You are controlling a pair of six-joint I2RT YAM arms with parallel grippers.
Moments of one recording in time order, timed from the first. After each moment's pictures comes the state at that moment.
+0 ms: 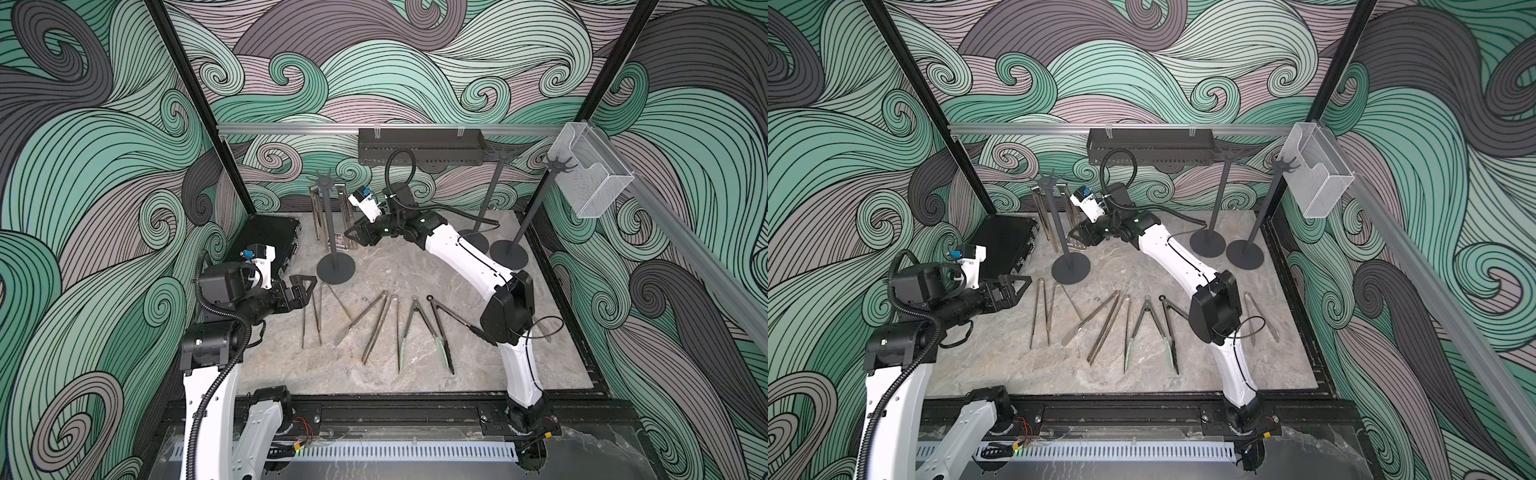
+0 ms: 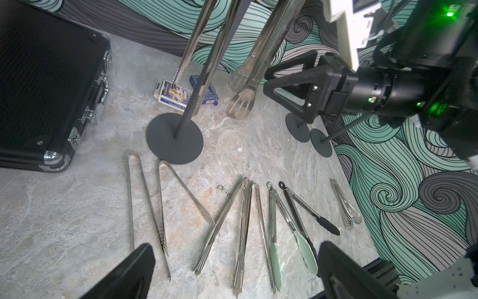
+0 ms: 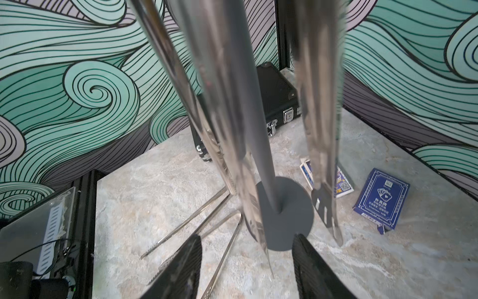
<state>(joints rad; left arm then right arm) 0.14 0.78 1.10 -0.98 0.54 -0.21 0.68 2.11 2.09 -0.53 -0.47 -0.05</state>
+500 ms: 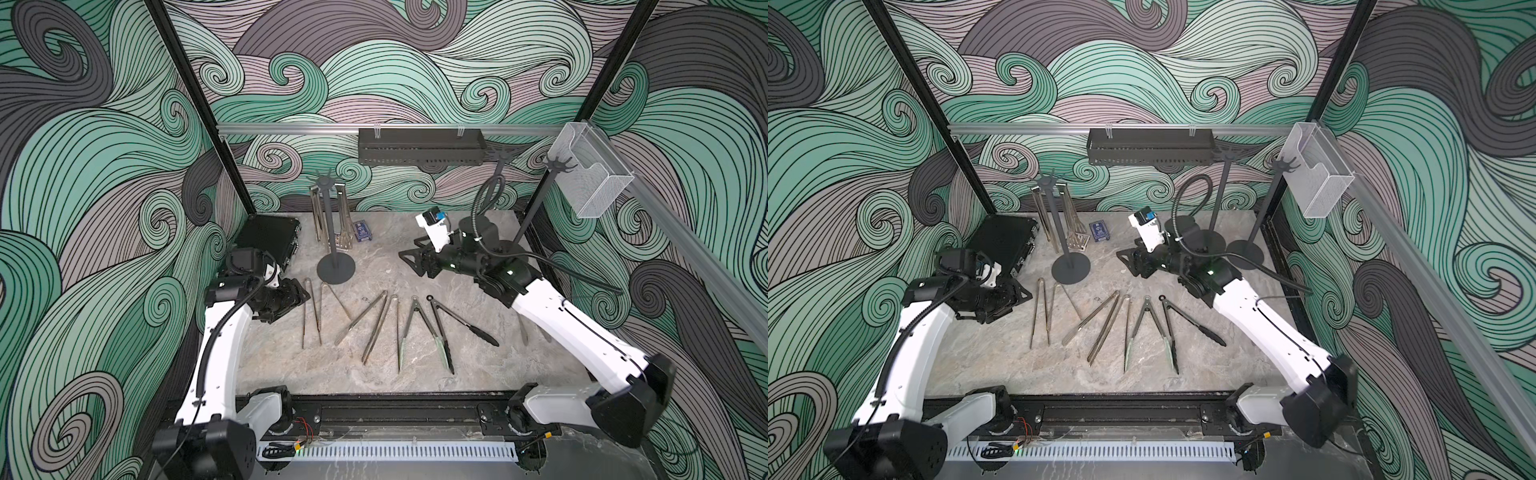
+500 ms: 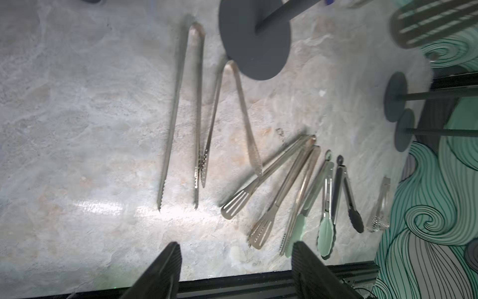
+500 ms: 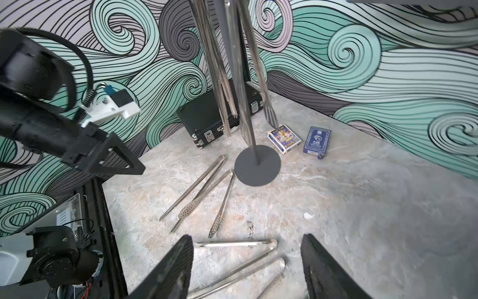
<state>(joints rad) 0.14 1.13 1.08 -1.18 0.36 -0.37 0.62 1.27 1.23 -0.36 -0.30 0.07</state>
